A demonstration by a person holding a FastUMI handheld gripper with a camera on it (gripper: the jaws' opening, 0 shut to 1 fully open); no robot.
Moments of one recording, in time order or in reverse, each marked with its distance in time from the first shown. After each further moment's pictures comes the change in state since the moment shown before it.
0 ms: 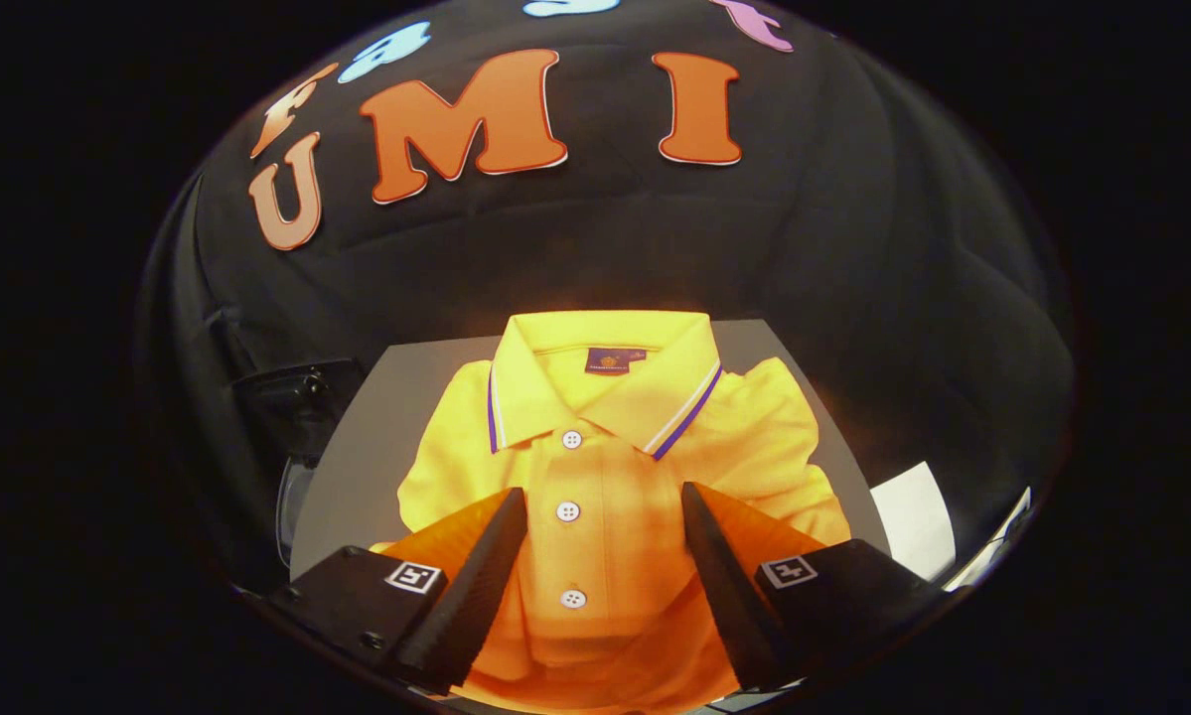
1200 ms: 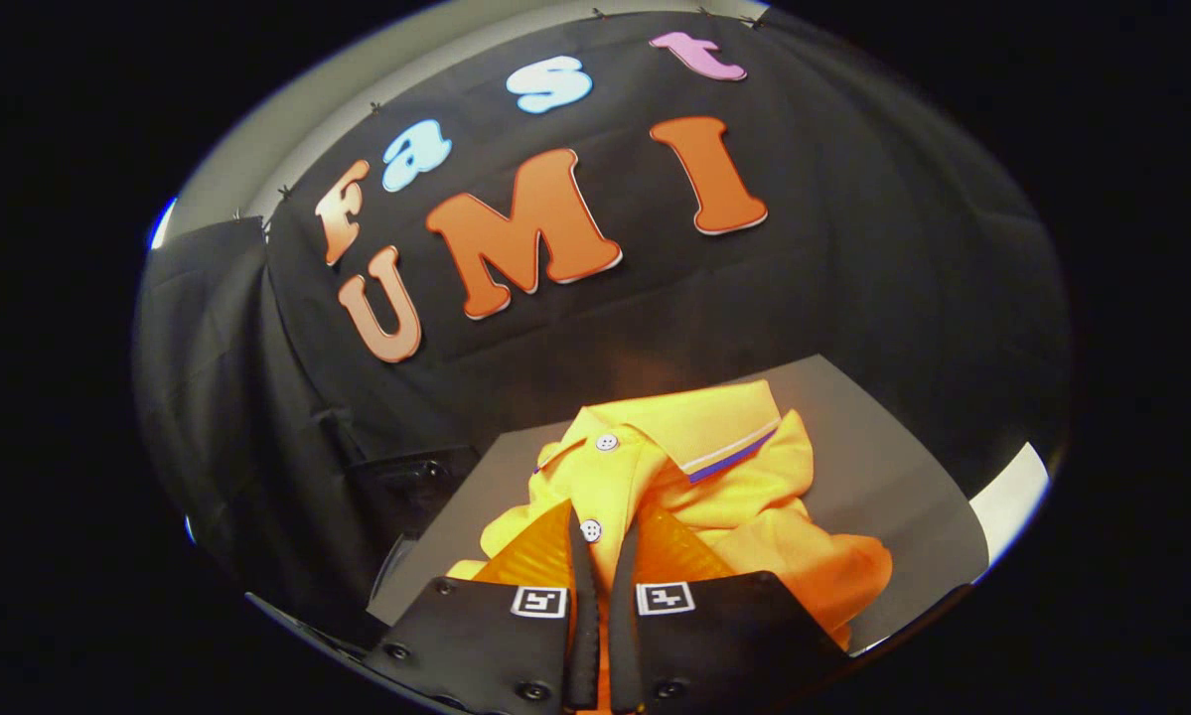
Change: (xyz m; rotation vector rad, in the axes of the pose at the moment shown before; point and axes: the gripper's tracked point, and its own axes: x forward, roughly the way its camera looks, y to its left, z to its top) arm -0.021 0.025 0.050 0.160 -0.408 0.353
